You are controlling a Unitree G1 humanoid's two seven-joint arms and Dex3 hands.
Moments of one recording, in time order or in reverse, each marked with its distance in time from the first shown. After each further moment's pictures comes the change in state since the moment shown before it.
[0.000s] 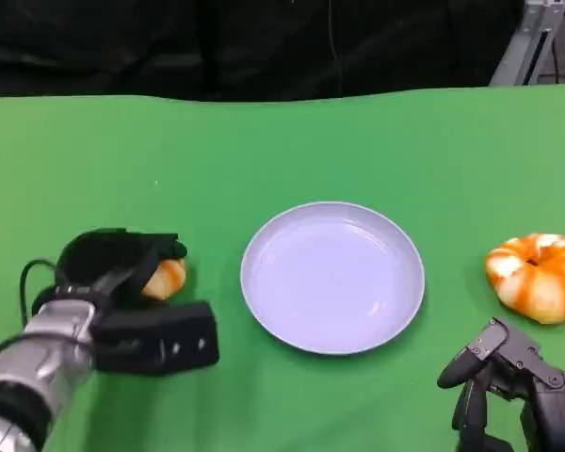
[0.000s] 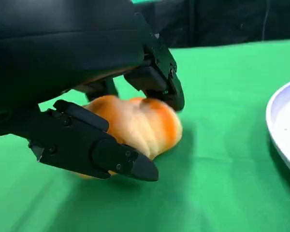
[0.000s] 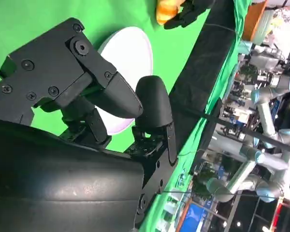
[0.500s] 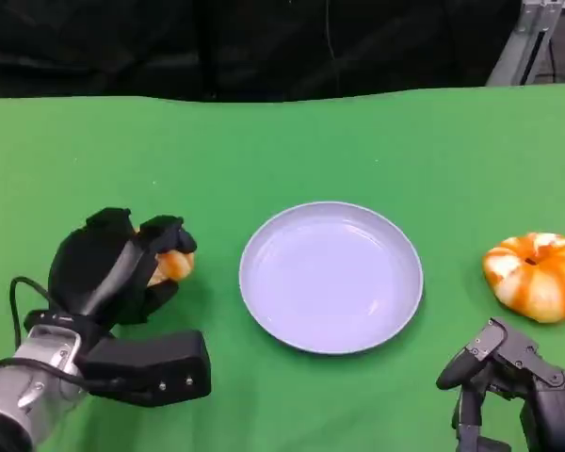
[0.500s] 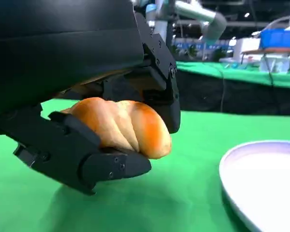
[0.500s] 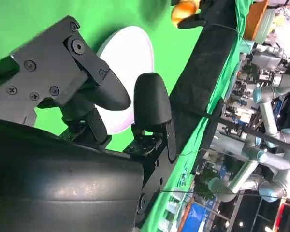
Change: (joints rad) left arm 0.102 0.060 0.016 -0.209 0.009 -0.077 0.214; right arm -0.003 0.000 0.000 -0.005 0.003 0.010 0.004
